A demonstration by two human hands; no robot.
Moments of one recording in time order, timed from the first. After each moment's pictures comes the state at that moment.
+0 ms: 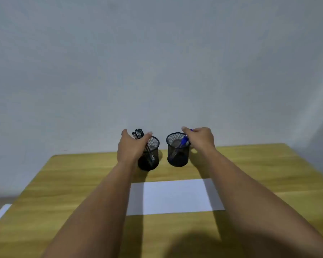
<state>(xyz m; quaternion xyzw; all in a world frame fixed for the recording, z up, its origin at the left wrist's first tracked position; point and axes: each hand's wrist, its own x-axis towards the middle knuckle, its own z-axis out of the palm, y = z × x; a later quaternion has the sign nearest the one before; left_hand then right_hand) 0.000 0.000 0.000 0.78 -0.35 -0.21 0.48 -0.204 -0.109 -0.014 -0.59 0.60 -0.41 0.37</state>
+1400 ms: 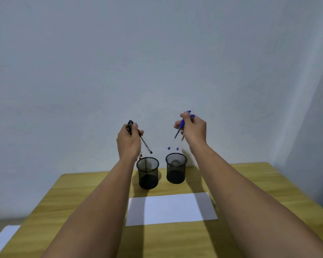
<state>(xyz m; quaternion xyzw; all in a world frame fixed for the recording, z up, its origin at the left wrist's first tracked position) -0.004 0.025 0.091 0.62 -0.39 -0.14 0.67 -0.185 -0.031 0.122 -0.50 0.42 -0.60 0.45</state>
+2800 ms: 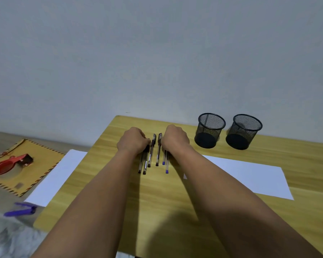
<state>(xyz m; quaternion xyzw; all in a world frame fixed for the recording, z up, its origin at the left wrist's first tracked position) 0.170 0.125 -0.059 0.88 -0.37 -0.14 0.26 0.035 0.058 -0.034 -0.81 0.52 -0.10 0.24</state>
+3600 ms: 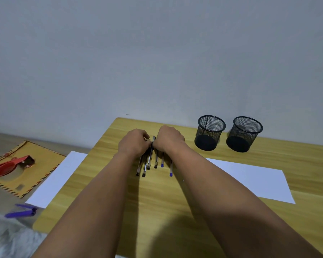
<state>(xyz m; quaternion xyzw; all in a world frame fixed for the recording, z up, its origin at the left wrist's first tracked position) 0.168 0.128 -0.057 0.85 -0.45 -0.10 0.24 0.052 0.060 -0.024 -0.84 0.50 -0.04 0.20</state>
